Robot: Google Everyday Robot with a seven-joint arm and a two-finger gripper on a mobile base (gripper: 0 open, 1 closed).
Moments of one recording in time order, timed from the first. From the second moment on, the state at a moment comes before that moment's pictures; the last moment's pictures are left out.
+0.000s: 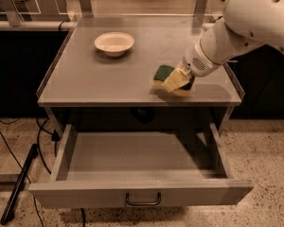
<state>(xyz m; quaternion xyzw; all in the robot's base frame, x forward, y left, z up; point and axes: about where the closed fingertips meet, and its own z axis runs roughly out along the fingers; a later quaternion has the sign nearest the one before) 0.600 -0.105 0.866 -0.46 0.83 0.12 0.28</state>
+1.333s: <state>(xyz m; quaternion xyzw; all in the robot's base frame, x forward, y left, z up) 0.509 -0.103 0.888 -0.57 0.75 0.15 0.29</state>
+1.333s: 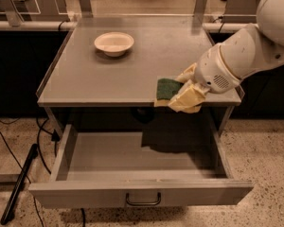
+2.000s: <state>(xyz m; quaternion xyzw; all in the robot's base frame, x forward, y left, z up) 0.494 -0.106 0.830 -0.59 0.75 0.14 0.28</state>
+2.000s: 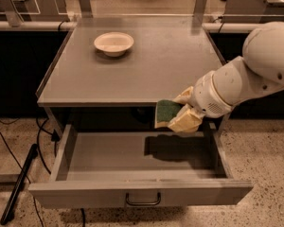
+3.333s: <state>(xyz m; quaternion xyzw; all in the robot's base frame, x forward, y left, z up) 0.489 -0.082 0.723 -0.60 0.73 0.17 0.29</state>
